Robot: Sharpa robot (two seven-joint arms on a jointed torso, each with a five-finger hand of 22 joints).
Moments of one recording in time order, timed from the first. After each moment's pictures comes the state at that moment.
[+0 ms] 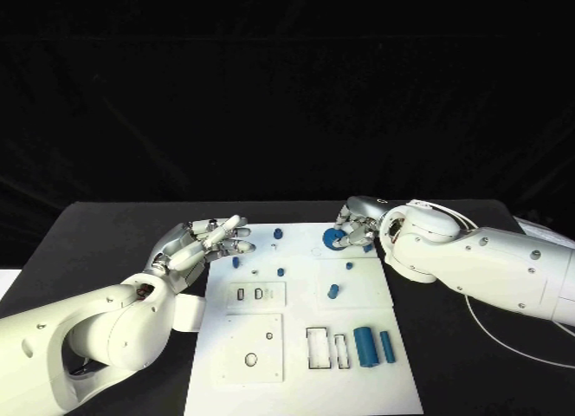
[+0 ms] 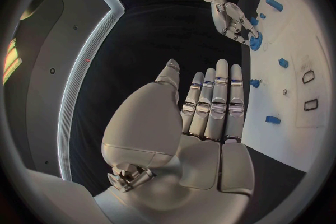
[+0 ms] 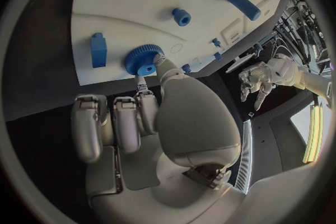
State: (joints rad) left arm 1.14 -0.96 0.01 1.78 0.03 -0.38 0.48; left_hand 1.38 0.00 -0.02 0.17 0.09 0.98 0.21 0.11 0.07 1.06 0.16 0.11 0.10 1.08 0.12 0.31 0.27 0.17 0.83 0.23 0.37 0.19; right arm 1.30 -0.76 -0.02 1.42 -1.48 -0.20 -0.38; right_hand 1.38 -0.06 0.11 0.10 0.20 1.02 0.14 0.10 0.10 1.45 0.05 1.37 1.31 1.46 -0.01 1.51 1.31 0.05 1.46 0.10 1.51 1.31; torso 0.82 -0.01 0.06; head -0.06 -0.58
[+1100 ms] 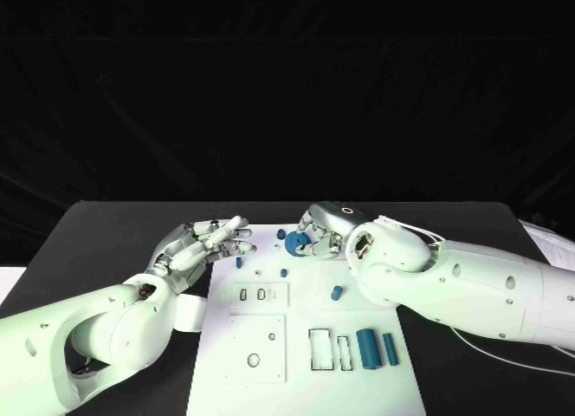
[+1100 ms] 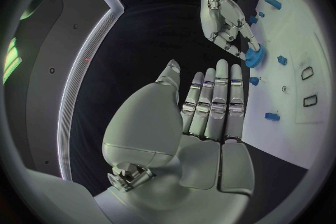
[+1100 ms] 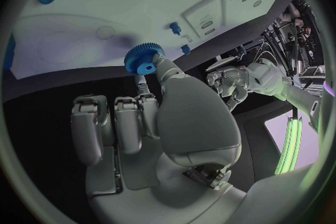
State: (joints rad) left arm 1.14 -0.96 0.01 1.77 0.03 -0.38 0.48; left_hand 1.38 0.01 -0.02 0.17 0.09 0.98 0.21 0.11 0.07 1.06 0.16 0.11 0.10 1.08 0.12 0.30 0.27 0.17 0.83 0.23 0.37 0.19; right arm 1.28 -0.68 -0.03 1.55 -1.63 -0.35 -0.42; right_hand 1.37 -0.04 0.18 0.10 0.19 1.06 0.13 0.12 0.10 1.47 0.04 1.41 1.31 1.46 -0.03 1.51 1.31 0.04 1.47 0.09 1.53 1.31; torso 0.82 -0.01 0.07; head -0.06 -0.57
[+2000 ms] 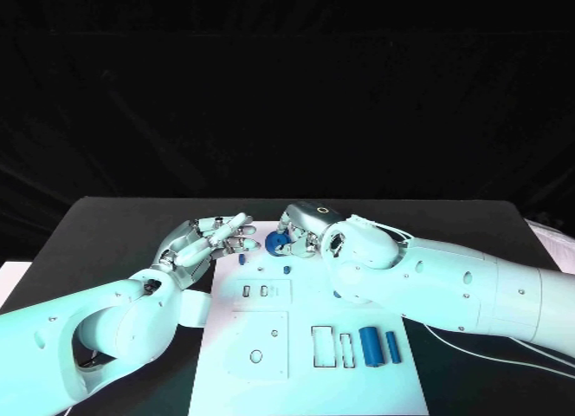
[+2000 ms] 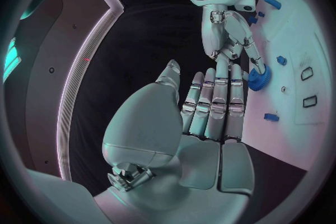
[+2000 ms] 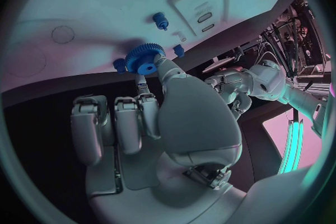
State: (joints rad) left arm 1.14 -0.95 0.01 1.76 0.03 -0.37 0.47; left_hand 1.38 0.01 -0.02 0.17 0.09 0.98 0.21 0.11 0.07 1.06 0.16 0.11 0.10 1.08 0.12 0.30 0.27 0.17 0.83 0.23 0.37 0.19; right arm 1.27 -0.54 -0.03 1.45 -1.63 -0.33 -0.42; right_hand 1.35 -0.06 0.19 0.12 0.19 1.06 0.13 0.10 0.10 1.47 0.04 1.41 1.31 1.46 -0.03 1.51 1.31 0.04 1.47 0.09 1.54 1.31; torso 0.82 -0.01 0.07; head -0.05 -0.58
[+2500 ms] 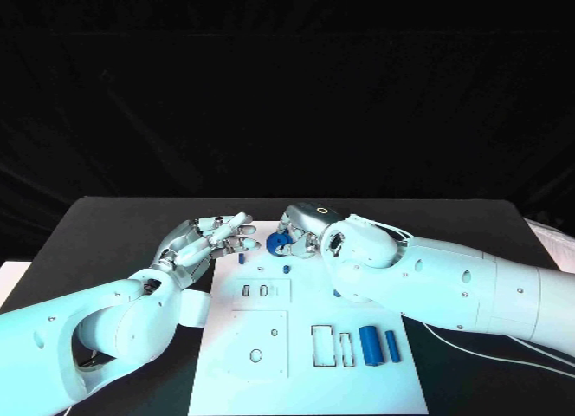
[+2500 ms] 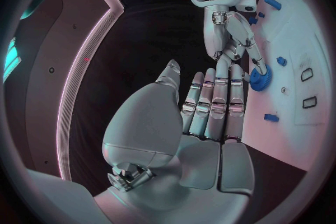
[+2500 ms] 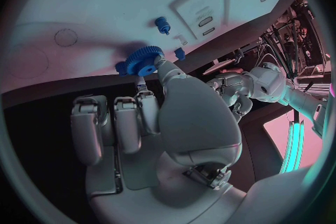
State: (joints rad) left arm 1.14 -0.95 0.01 1.77 0.03 -0.37 0.47; left_hand 1.38 0.01 -0.02 0.17 0.09 0.98 0.21 0.10 0.07 1.06 0.16 0.11 0.10 1.08 0.12 0.30 0.27 0.17 0.83 0.23 0.37 0.19; right arm 1.27 -0.54 -0.03 1.44 -1.64 -0.31 -0.42; right_hand 1.34 -0.07 0.20 0.12 0.15 0.99 0.15 0.06 0.10 1.45 0.06 1.35 1.31 1.47 -0.02 1.51 1.31 0.04 1.47 0.09 1.54 1.31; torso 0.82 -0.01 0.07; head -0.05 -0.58
